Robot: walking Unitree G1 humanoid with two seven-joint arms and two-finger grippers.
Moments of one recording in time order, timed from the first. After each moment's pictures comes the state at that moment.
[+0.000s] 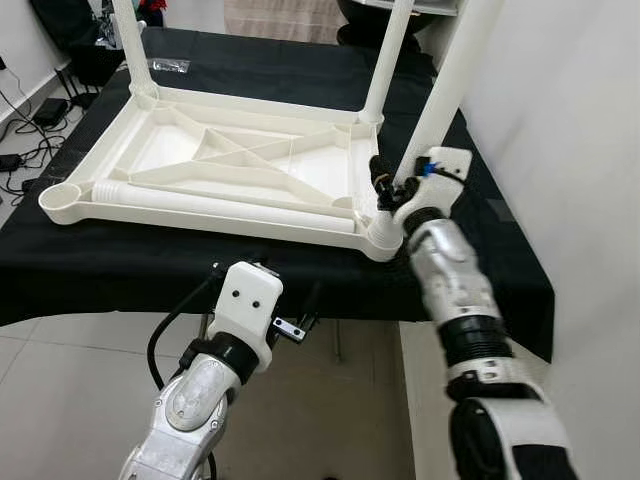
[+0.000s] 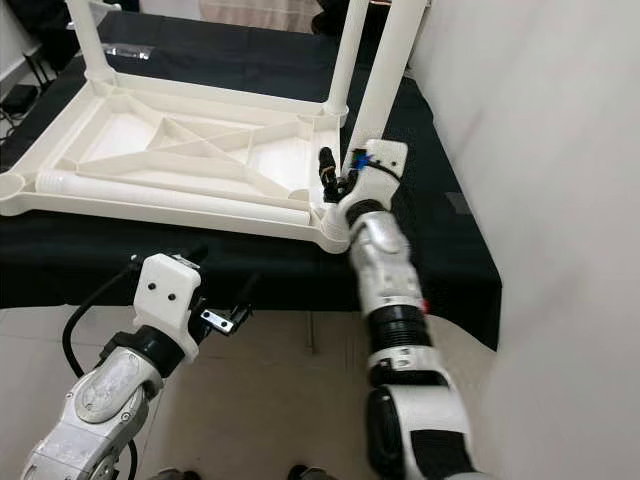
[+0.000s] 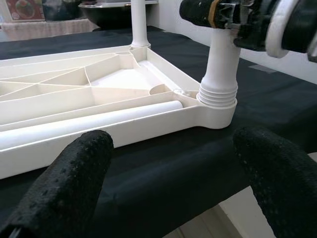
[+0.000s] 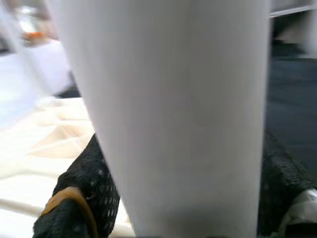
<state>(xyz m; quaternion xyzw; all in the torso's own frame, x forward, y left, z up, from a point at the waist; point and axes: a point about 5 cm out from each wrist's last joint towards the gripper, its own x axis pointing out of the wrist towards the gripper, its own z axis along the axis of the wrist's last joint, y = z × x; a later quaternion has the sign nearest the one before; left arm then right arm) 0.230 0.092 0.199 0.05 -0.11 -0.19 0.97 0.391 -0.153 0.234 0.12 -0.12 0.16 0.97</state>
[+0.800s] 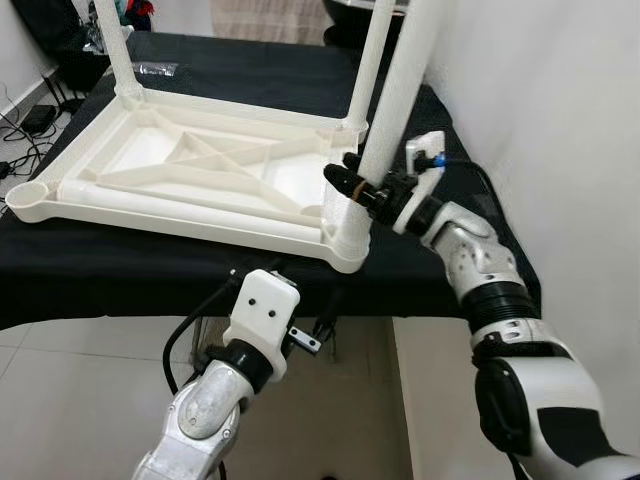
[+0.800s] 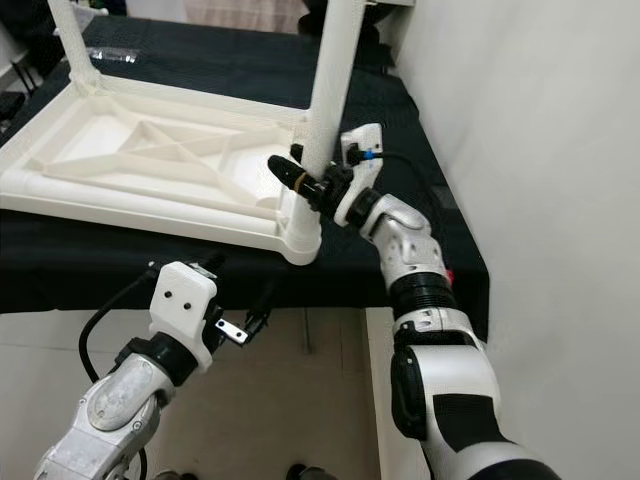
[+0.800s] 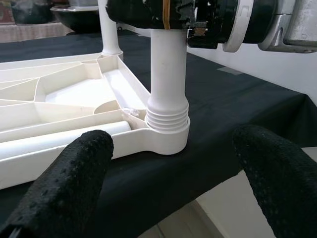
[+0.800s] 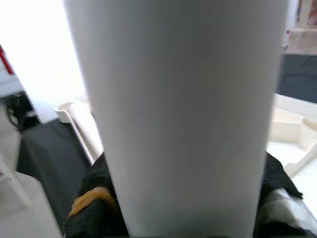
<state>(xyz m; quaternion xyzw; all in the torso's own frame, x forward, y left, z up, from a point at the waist) 0.225 0.079 0.196 0.05 -0.11 -0.22 0.97 0.395 -0.133 0.248 0.05 -0.11 0.41 0.91</state>
